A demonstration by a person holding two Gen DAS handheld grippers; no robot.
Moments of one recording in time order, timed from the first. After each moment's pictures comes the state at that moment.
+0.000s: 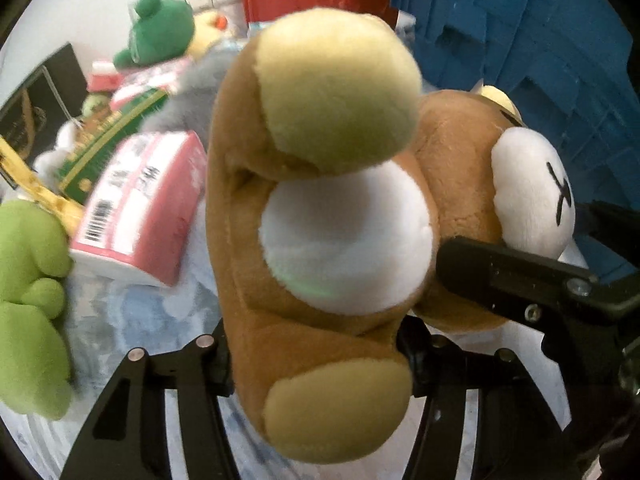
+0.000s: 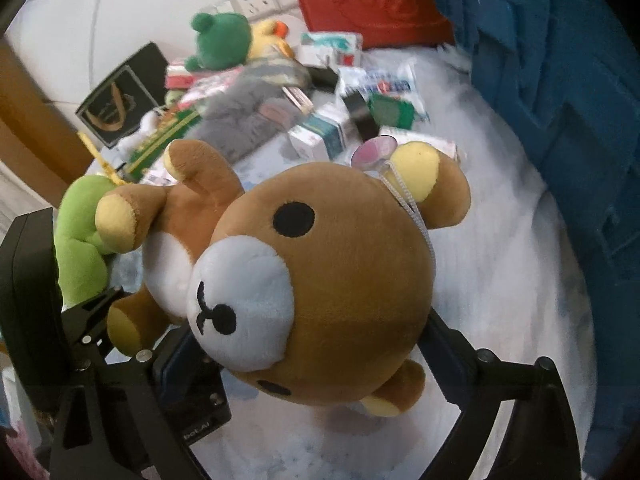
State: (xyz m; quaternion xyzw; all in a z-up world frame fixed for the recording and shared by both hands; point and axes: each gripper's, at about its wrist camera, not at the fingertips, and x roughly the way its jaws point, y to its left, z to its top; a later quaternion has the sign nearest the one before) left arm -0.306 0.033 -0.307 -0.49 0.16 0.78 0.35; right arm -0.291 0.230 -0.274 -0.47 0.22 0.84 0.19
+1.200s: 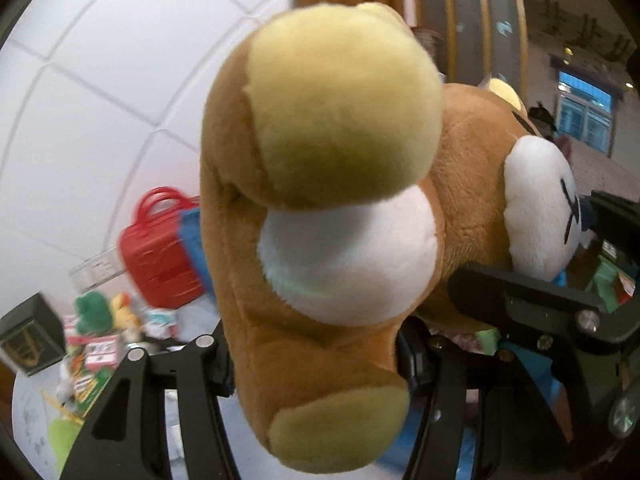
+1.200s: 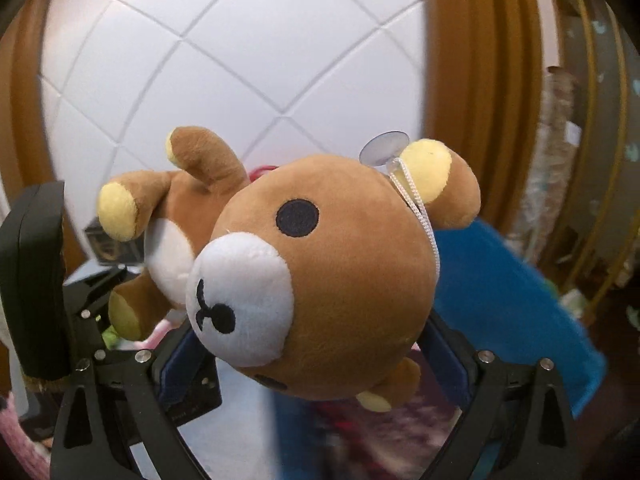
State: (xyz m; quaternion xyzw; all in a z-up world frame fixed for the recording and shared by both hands) left arm -0.118 0.250 0.018 -0.26 0.14 0.82 0.50; right arm -0.054 0.312 0.065 -0.30 0.07 0.89 0.34
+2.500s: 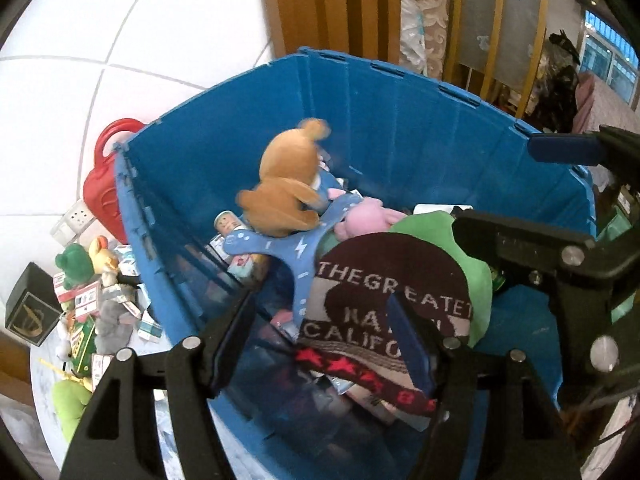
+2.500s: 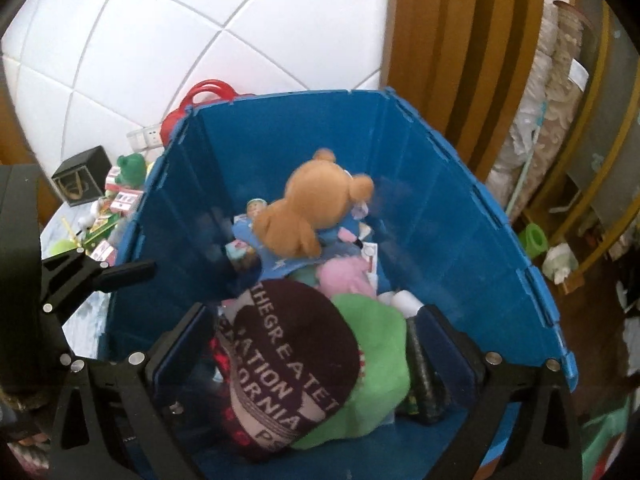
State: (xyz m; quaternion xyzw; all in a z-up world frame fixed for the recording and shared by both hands) left arm -0.094 0.335 -0.043 -0.39 0.24 0.77 0.44; right arm 0.001 0.425 0.008 -0.43 0.11 0.85 0.29
